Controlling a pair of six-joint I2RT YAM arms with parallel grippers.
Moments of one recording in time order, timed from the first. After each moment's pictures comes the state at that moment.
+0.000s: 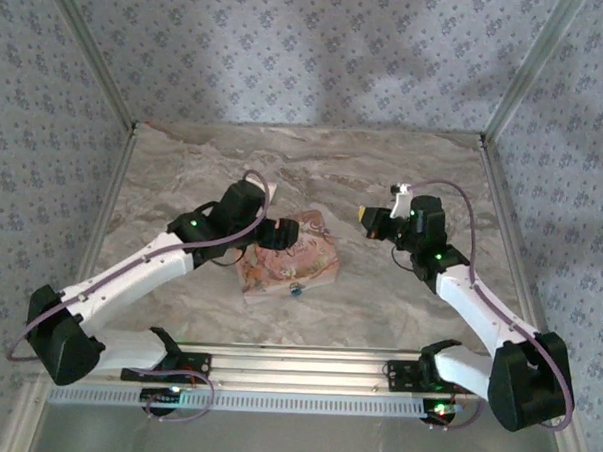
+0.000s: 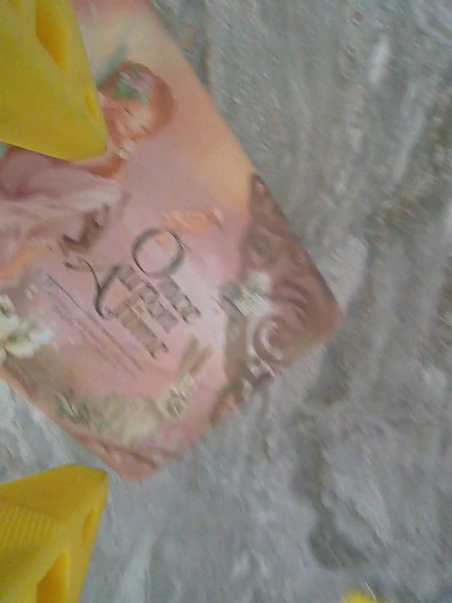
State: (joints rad) left arm -0.79 1.26 1.07 -0.61 -0.06 -0.50; right arm 0.31 1.11 0.64 0.04 -0.35 0.48
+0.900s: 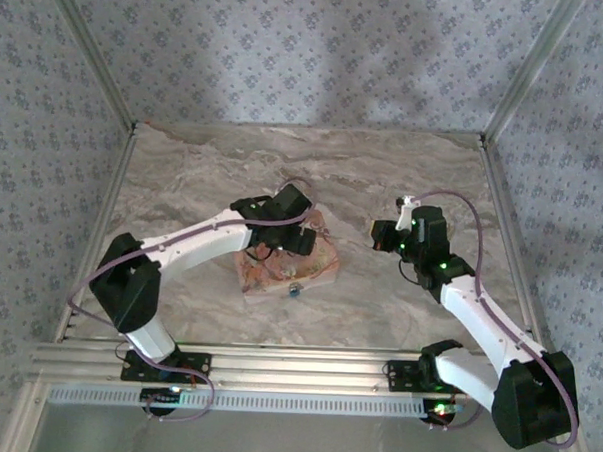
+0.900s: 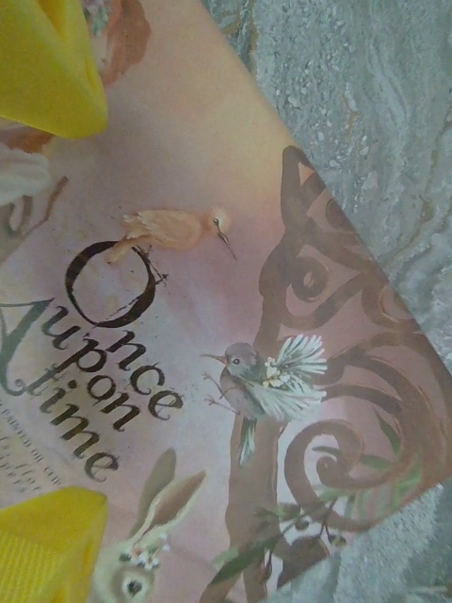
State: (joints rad) left arm -0.84 1.65 1.26 -0.72 -0.17 -0.52; right arm 0.31 1.02 0.60 -0.11 -0.22 0.43
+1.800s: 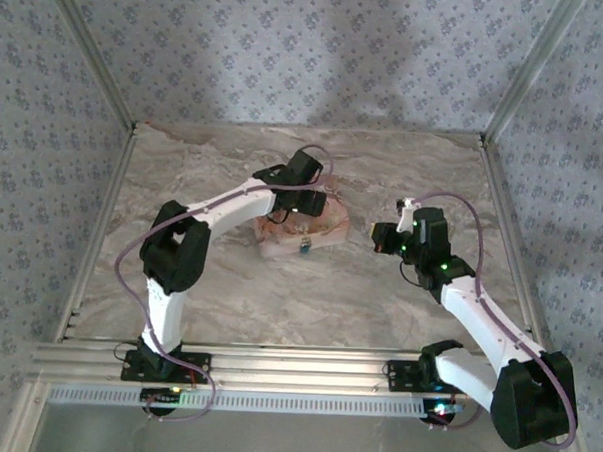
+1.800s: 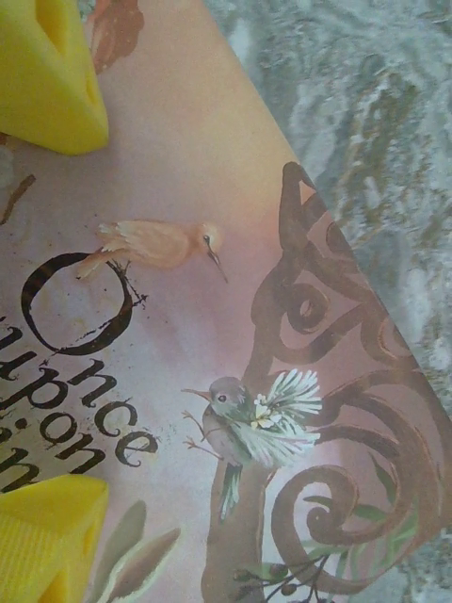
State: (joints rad) left arm -0.69 2.02 1.61 -0.56 -0.19 -0.34; right arm 0.29 1.02 0.58 -0.11 -0.26 0.42
